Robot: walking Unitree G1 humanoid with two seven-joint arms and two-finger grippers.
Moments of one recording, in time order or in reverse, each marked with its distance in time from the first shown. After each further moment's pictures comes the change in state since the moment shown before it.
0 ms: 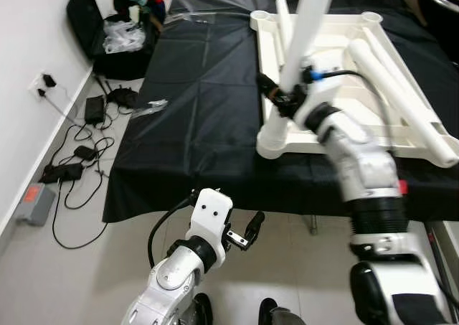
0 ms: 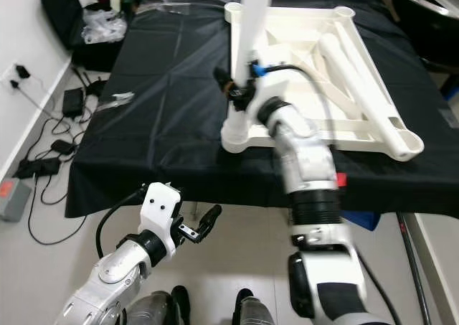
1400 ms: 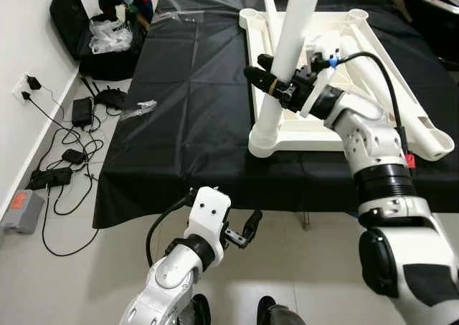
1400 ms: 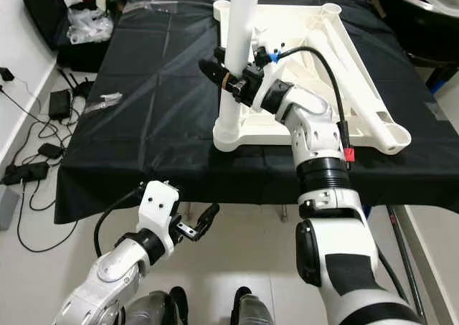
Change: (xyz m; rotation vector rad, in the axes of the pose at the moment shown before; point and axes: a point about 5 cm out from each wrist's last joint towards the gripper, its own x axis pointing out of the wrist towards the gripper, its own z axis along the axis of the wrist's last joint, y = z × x) left arm 0.001 0.001 0.001 0.004 -0.003 0.007; right arm 0.019 0.002 0.017 -0.077 -0.058 0.149
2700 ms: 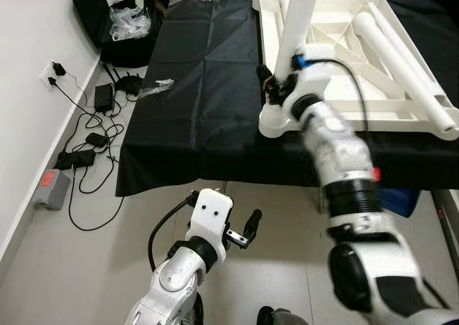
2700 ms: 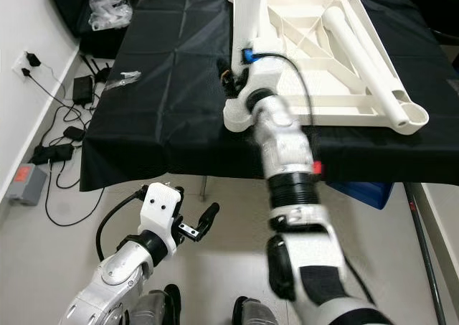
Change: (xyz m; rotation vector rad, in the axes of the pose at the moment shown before) left arm -0.001 -0.002 -0.002 0.010 0.011 0.000; right arm 0.007 -0.005 0.000 0.135 0.006 -0.225
